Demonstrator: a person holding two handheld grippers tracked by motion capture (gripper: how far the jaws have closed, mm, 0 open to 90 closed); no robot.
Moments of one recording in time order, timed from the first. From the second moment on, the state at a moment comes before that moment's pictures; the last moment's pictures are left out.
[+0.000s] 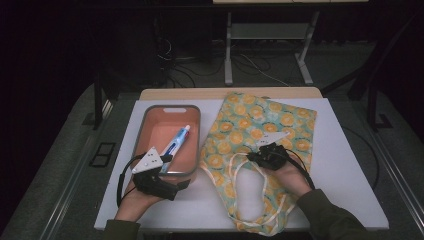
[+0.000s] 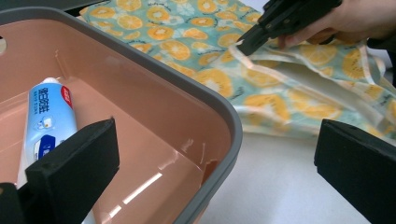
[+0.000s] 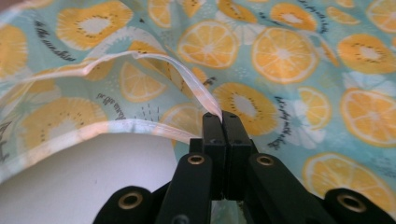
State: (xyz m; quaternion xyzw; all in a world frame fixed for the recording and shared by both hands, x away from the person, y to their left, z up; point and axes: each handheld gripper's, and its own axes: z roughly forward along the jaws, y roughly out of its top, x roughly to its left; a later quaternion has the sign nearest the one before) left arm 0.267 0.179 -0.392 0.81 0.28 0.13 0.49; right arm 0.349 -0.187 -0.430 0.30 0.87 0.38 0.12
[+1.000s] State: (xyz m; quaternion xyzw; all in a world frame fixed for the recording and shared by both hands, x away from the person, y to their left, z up) left arm 0.267 0.179 -0.392 0.81 0.28 0.13 0.49; right arm 0.218 -0.170 -0.419 0.12 0.90 0.42 -0.03
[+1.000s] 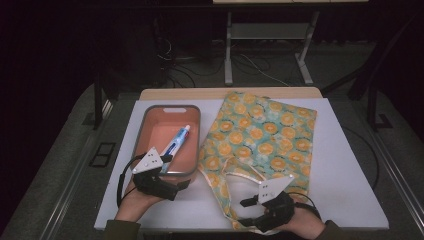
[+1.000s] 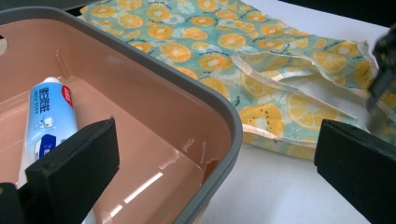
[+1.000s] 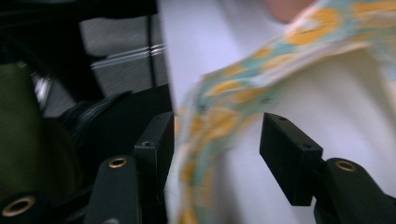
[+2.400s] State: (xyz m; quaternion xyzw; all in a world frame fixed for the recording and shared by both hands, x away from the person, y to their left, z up) left arm 0.267 0.179 -0.392 0.81 0.28 0.13 0.49; right arm 0.344 -0.265 -0.380 0.31 0.82 0.46 0.13
